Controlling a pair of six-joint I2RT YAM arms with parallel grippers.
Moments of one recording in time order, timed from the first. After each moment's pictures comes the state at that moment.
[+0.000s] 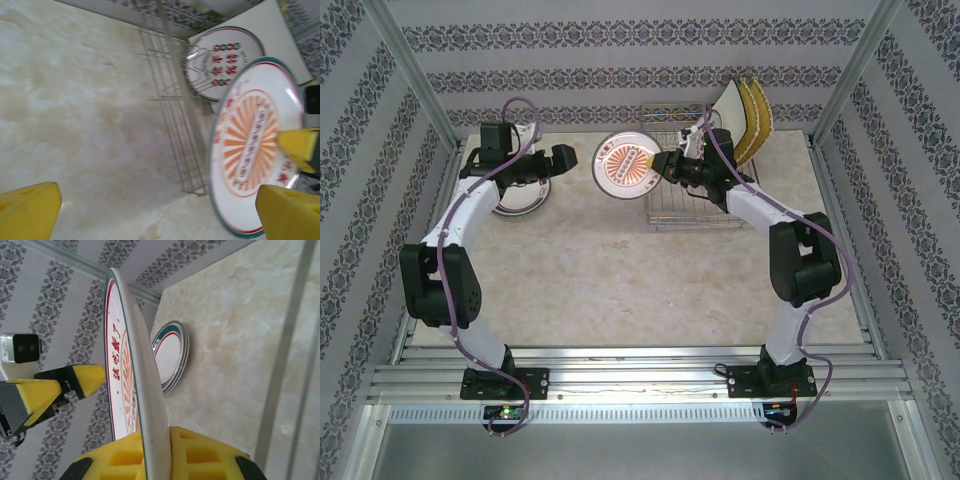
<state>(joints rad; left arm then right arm) 0.01 1.71 1.43 -0.38 0.67 -0.37 0.29 1.90 1.36 0.19 -0.77 0.86</state>
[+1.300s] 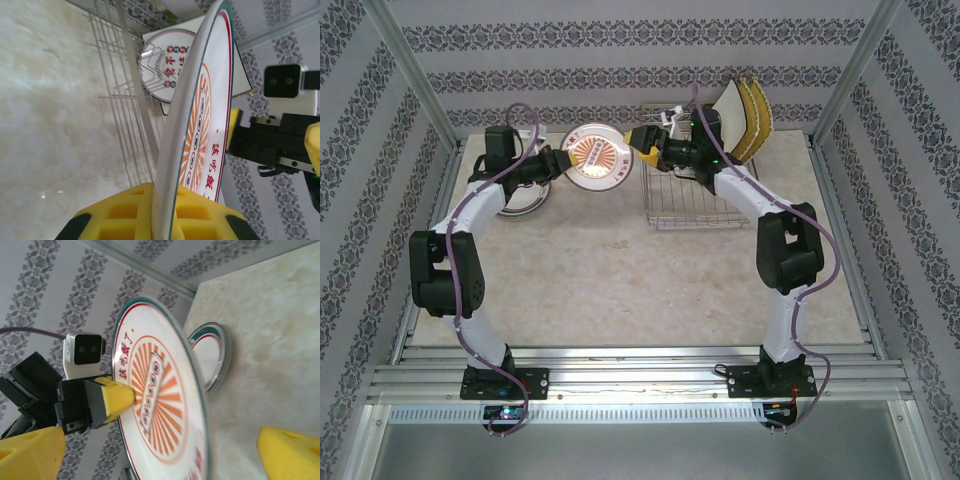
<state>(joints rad) 0.04 1.78 1.36 -0.12 0.87 -0.61 0.30 2.01 1.63 0.08 -0.84 0.86</state>
